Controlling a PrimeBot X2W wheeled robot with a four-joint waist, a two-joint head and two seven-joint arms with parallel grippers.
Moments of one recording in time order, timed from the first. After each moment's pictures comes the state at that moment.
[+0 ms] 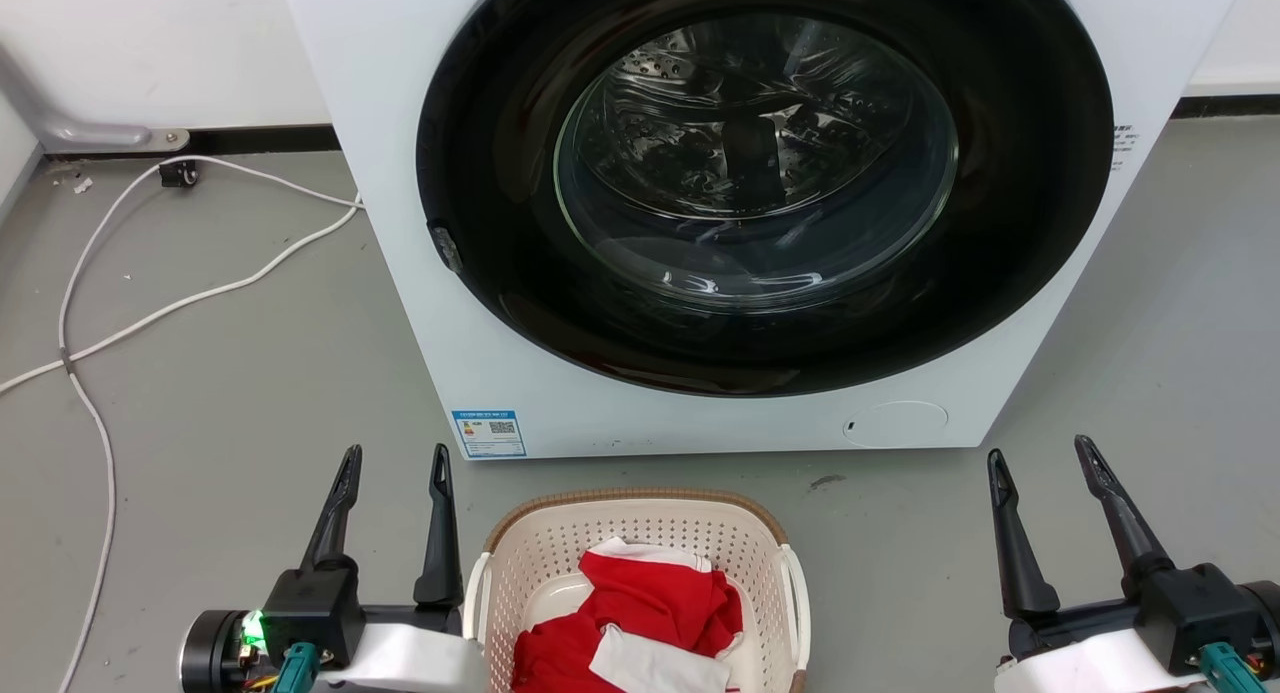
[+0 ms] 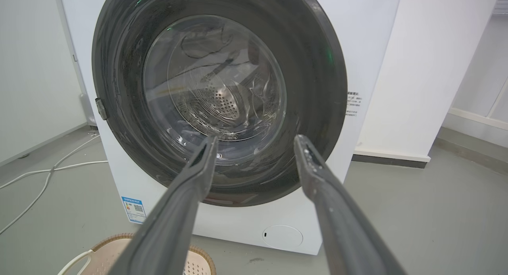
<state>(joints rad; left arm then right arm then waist) 0.04 0.05 -0.08 0.01 -0.07 0.03 -0.26 0.08 -0.05 -0.01 -0.03 -0.03 0.13 -0.26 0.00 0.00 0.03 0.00</state>
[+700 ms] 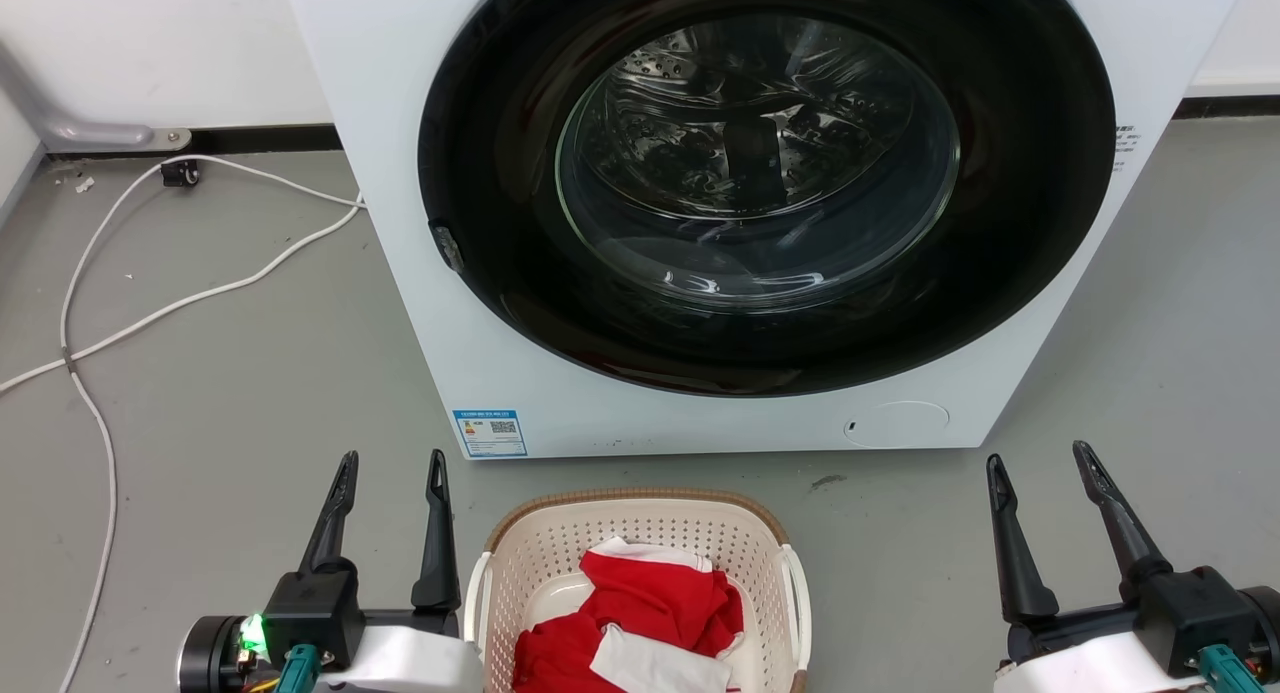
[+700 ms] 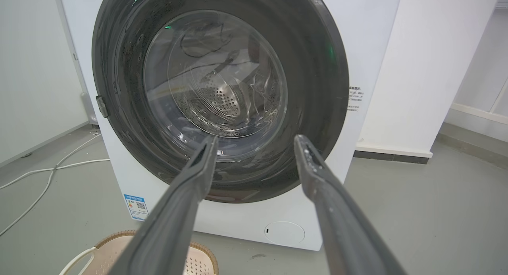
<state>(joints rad) 0.04 0.05 -0.07 0.03 -0.06 0.04 -0.26 0.09 -0.05 0.00 -0.02 -0.02 0.13 -0.26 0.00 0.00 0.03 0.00</state>
